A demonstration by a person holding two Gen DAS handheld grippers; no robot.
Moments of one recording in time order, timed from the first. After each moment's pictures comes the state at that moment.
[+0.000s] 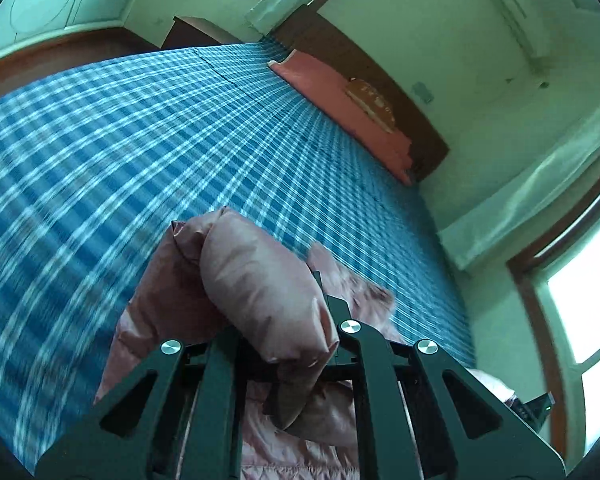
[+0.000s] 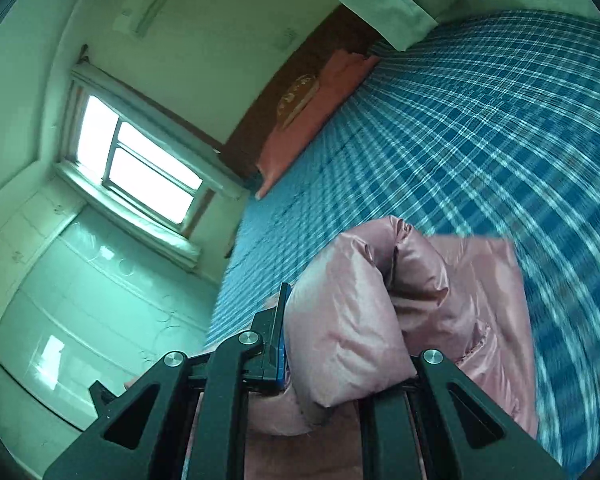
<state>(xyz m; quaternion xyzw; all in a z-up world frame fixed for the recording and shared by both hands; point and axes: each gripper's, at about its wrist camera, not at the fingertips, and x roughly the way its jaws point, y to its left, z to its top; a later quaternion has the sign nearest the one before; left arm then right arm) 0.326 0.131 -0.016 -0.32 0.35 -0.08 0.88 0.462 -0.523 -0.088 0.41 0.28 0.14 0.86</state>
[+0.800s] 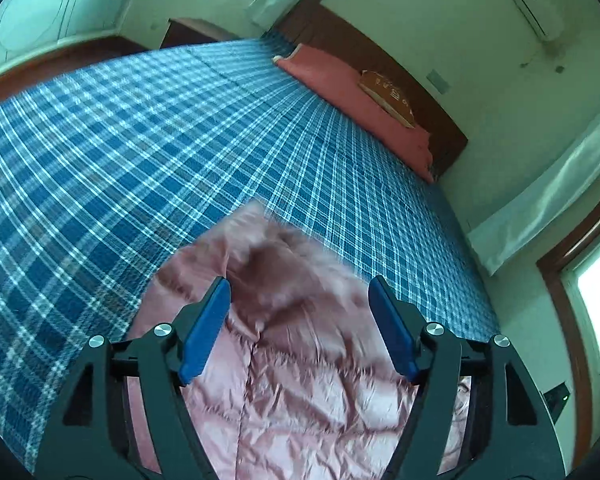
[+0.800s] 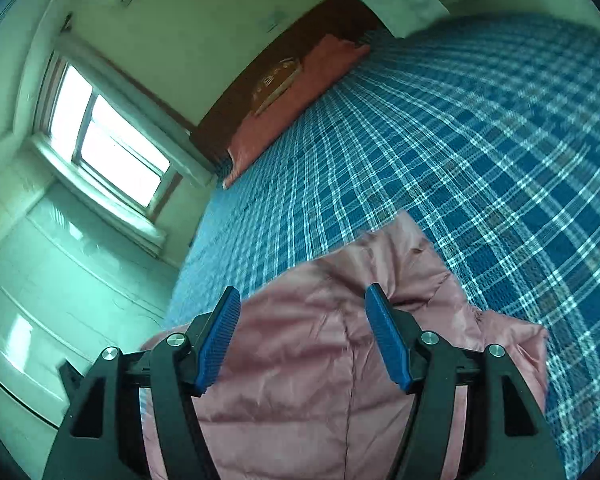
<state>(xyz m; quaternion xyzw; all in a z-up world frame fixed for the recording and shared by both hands) 0.395 0.124 -0.038 -0.28 0.36 -0.07 0.89 0.535 -0.506 -0.111 0.32 0.32 0.11 0.89</state>
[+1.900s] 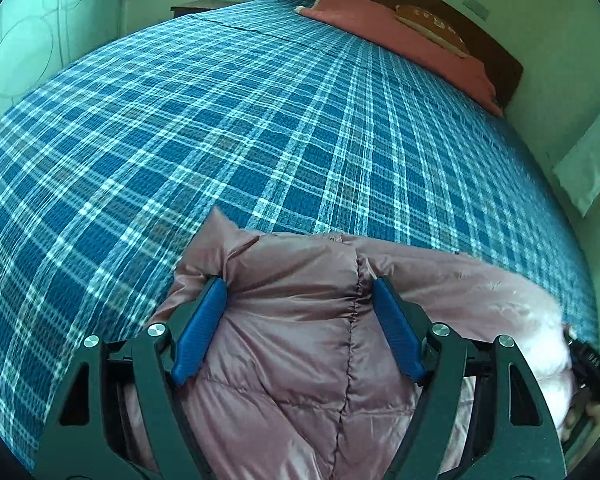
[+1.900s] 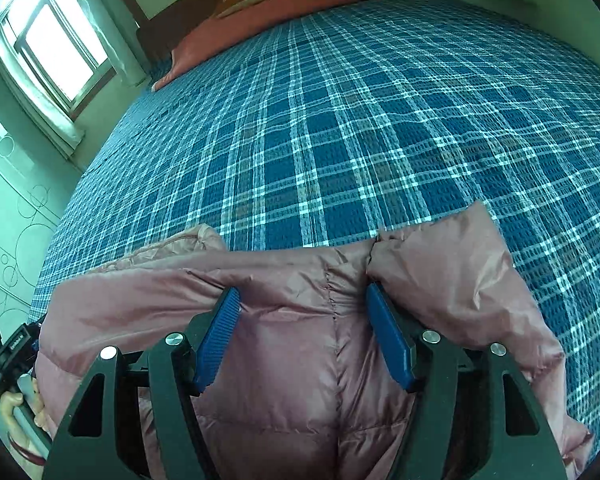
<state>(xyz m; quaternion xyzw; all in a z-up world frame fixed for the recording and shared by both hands) 0.483 0.101 -0.134 -0.15 0.45 0.00 0.88 0.651 -0.467 -0.178 0.16 0.45 0.04 0.88</state>
